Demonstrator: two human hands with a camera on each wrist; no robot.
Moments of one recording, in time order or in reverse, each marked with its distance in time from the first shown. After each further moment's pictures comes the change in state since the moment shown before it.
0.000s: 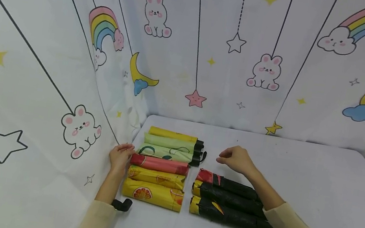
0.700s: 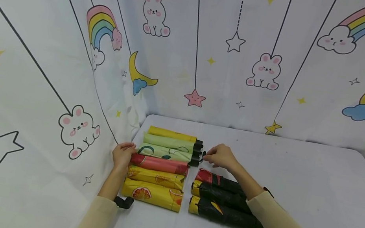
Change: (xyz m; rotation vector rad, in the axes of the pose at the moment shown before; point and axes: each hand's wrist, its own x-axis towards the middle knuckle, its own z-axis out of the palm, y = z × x) left_hand 0.008 -0.005 0.012 0.116 0.021 -0.001; right_hand 0.030 -0.017 0.034 0.243 -0.125 0.100
